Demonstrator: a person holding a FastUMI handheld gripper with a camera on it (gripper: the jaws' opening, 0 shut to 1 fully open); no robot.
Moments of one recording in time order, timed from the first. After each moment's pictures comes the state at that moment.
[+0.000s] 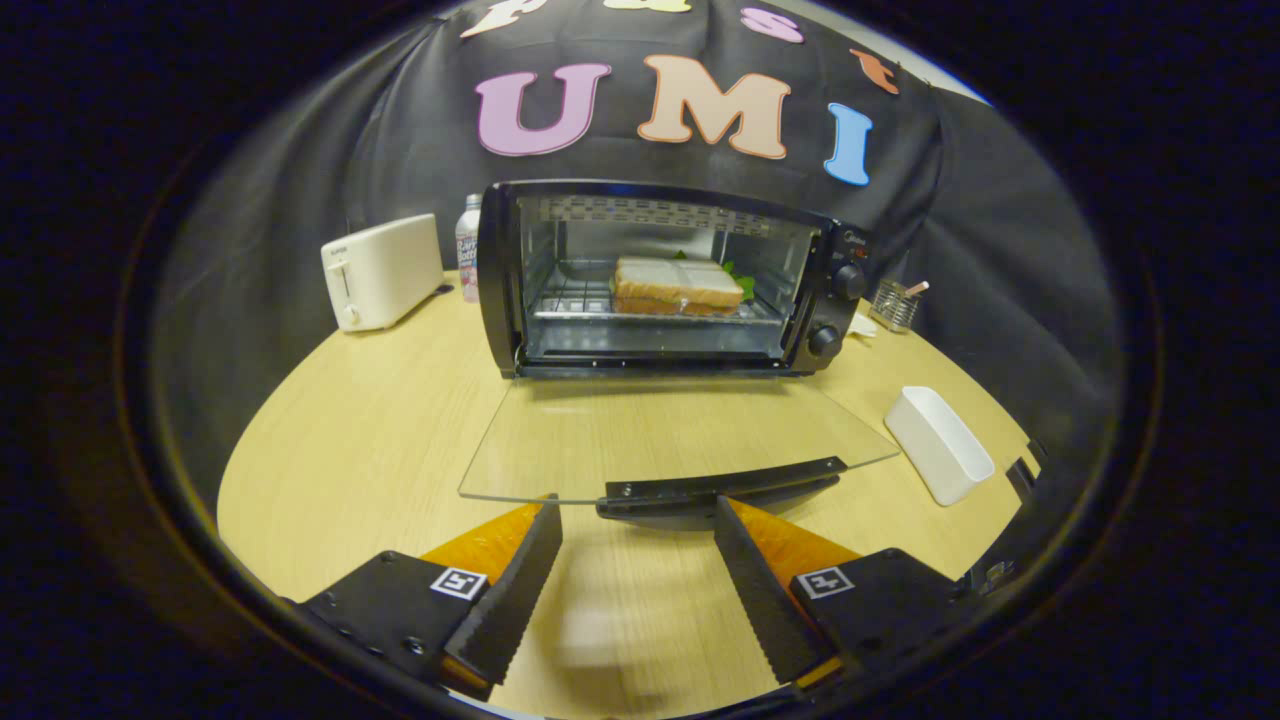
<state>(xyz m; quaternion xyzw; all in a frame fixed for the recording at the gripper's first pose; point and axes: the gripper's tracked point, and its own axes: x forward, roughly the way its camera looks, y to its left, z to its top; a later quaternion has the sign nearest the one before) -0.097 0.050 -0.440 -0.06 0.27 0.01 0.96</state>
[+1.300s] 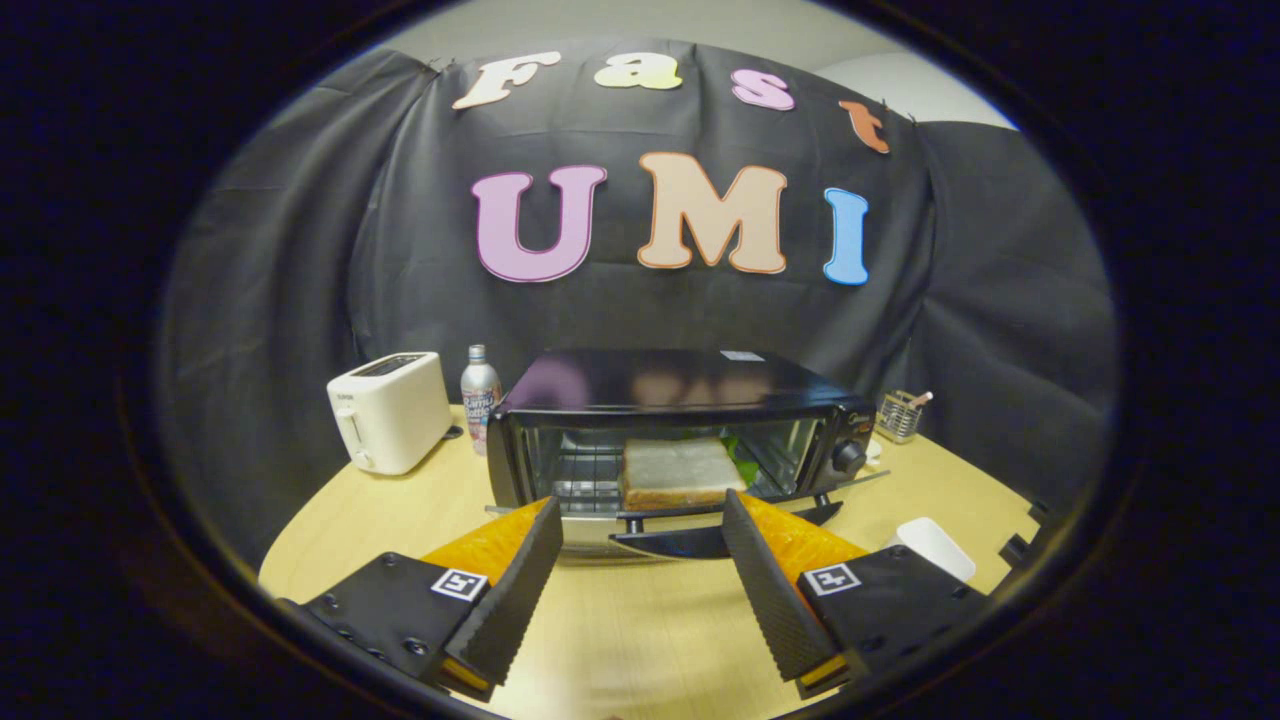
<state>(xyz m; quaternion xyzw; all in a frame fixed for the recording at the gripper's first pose) -0.015 0.077 -0.314 -0.03 0.12 0.02 0.99</state>
